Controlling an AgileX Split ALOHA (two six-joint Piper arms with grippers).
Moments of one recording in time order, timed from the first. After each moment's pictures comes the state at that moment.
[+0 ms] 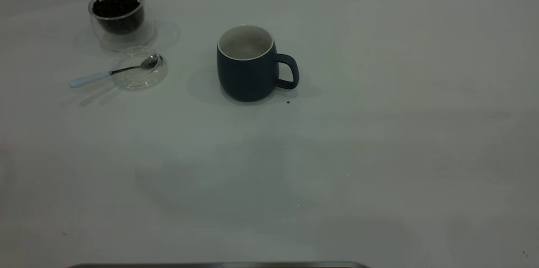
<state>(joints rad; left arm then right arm) -0.02 1.20 -1.25 0.54 1.16 -0.27 0.09 -0.02 -0.47 0.00 1.13 -0.04</state>
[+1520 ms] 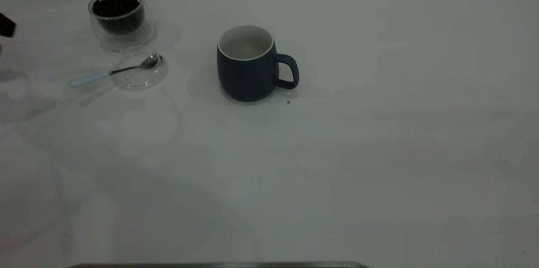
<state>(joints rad) 0.48 2.23 -1.32 -0.92 0.89 0.95 0.09 -0.02 -0.47 0.00 1.13 -0.04</state>
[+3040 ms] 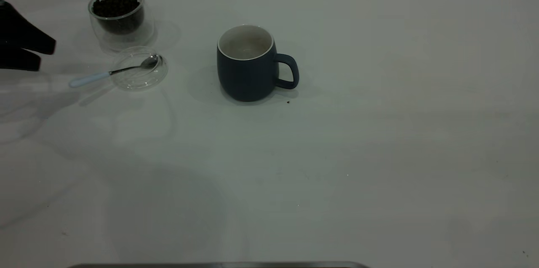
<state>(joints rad) 0.40 2.35 -1.32 -1.05 0.81 1.20 0.09 -0.02 -0.47 0.00 1.13 -0.05</state>
